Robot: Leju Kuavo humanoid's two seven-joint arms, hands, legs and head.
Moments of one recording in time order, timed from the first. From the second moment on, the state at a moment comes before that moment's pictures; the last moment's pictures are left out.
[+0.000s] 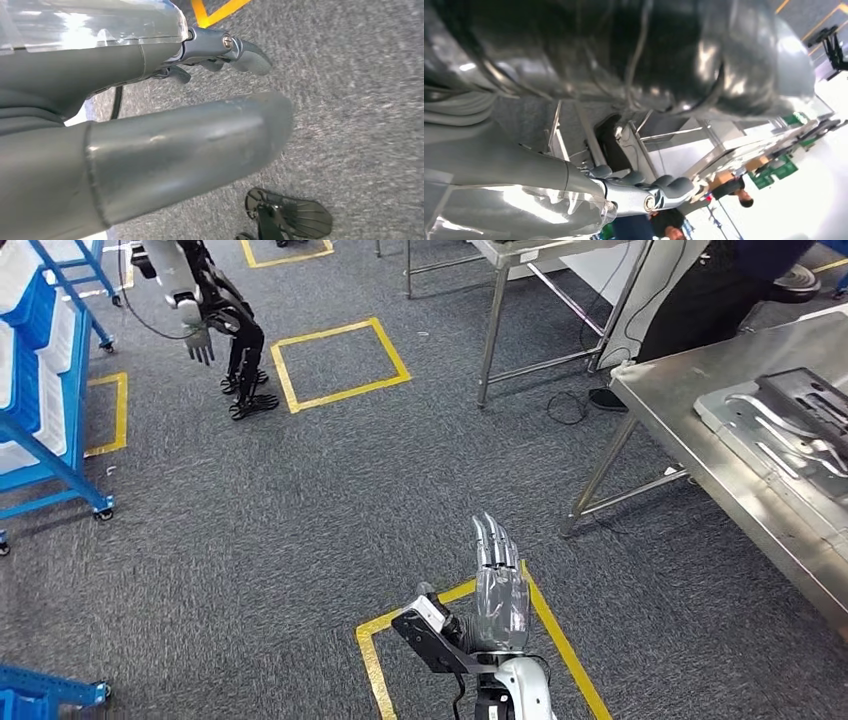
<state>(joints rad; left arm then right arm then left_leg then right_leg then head) -0.09 -0.06 1.35 -0.19 -1.27 -0.08 -0.27 -0.09 0.06 0.65 -1.23 1.13 -0.59 0.08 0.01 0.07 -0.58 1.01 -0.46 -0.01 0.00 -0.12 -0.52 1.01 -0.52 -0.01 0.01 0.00</state>
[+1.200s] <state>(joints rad) -0.09 -0.07 1.35 -0.19 -1.27 -0.08 -0.27 -0.09 0.06 0.65 -1.23 1.13 -0.59 0.08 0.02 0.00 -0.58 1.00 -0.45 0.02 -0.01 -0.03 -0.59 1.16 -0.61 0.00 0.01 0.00</state>
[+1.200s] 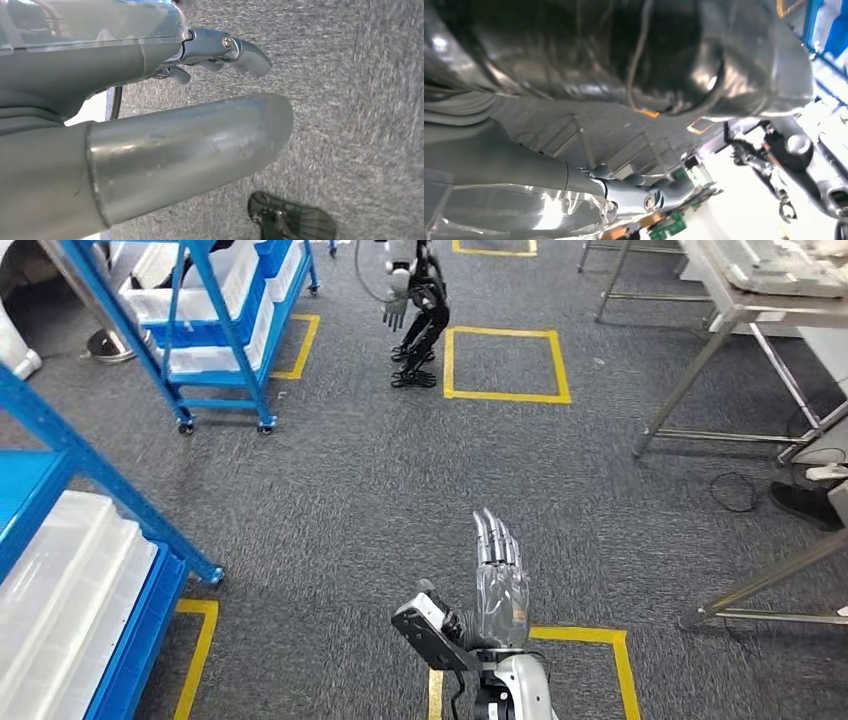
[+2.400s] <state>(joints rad) -0.09 -0.07 1.35 -0.19 -1.27 -0.08 -0.27 -0.08 0.06 0.65 -1.23 1.13 -0.59 0.08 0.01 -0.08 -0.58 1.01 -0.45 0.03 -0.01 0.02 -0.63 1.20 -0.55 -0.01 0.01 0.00</state>
